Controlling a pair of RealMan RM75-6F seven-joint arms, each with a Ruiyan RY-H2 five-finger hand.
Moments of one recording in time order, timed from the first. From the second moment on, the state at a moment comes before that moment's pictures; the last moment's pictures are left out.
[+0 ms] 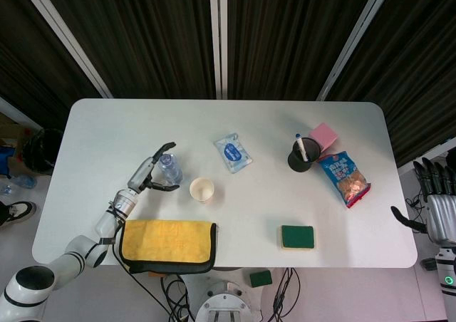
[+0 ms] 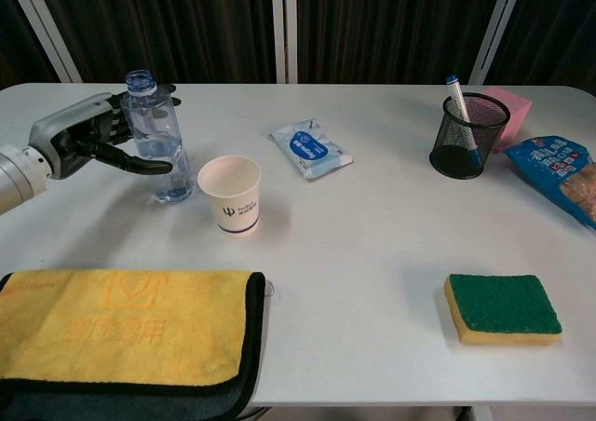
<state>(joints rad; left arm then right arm) -0.66 -1.86 -0.06 -0.67 1.54 1.06 -1.23 0.09 -1.06 0.12 -1.65 -1.45 1.50 -0.05</state>
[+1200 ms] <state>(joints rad) -0.71 -1.90 -0.12 -0.68 1.46 0.98 -1.39 0.09 -1.07 0.12 -1.63 -1.43 1.49 -0.03</state>
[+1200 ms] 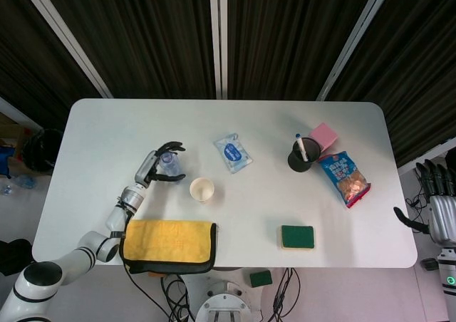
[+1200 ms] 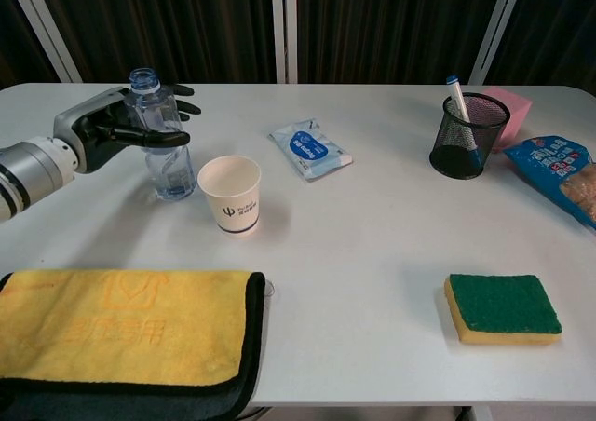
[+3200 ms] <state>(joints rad) -0.71 -1.88 -0.15 -0.75 1.47 1.06 -1.33 0.10 -1.08 0.12 -1.61 -1.39 1.43 -0.02</state>
